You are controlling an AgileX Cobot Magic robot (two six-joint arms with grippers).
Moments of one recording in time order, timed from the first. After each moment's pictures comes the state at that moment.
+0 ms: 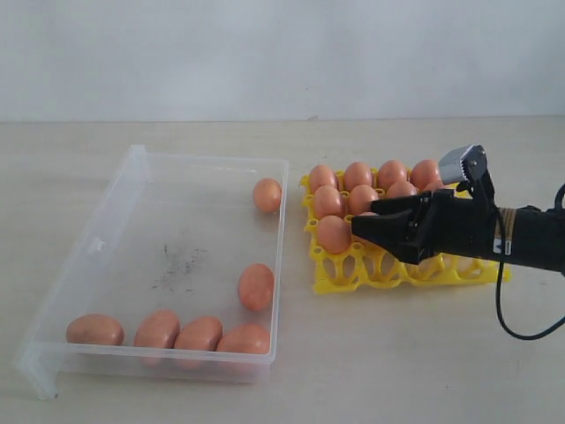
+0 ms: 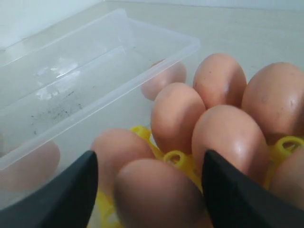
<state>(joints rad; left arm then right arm) 0.05 0.00 0.00 -0.40 0.00 0.18 0.01 2.14 -0.82 -1.17 -1.19 0.62</state>
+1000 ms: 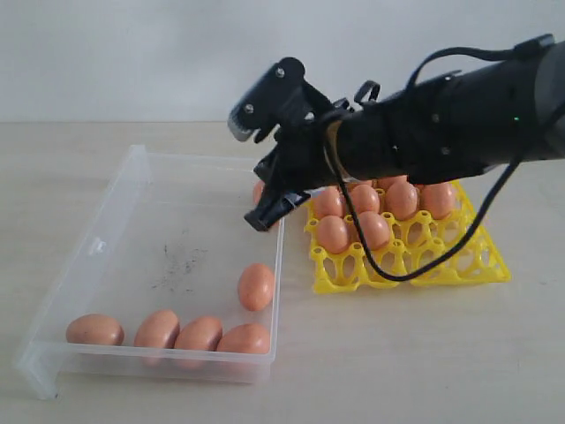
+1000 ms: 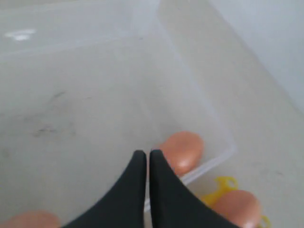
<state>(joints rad) 0.05 0.00 0.00 -0.40 0.00 0.18 0.66 1.78 -1.09 -1.55 -0.06 1.13</state>
